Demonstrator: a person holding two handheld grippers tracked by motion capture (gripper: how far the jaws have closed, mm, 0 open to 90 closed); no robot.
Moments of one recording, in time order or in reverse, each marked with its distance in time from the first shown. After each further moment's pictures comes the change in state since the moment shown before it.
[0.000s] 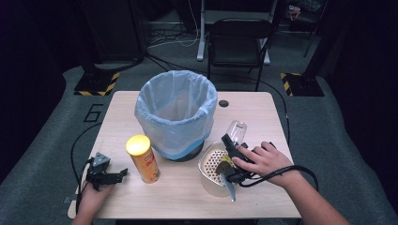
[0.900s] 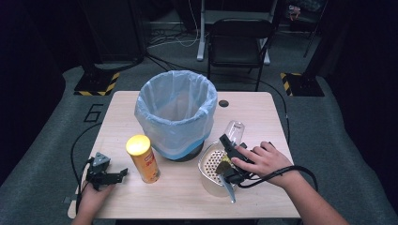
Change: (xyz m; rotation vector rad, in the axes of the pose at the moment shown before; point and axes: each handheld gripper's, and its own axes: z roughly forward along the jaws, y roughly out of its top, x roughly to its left) left arm 0.000 0.000 0.000 0.000 0.000 0.001; right arm -0.006 0.001 -0.004 -0.040 -0.017 0.055
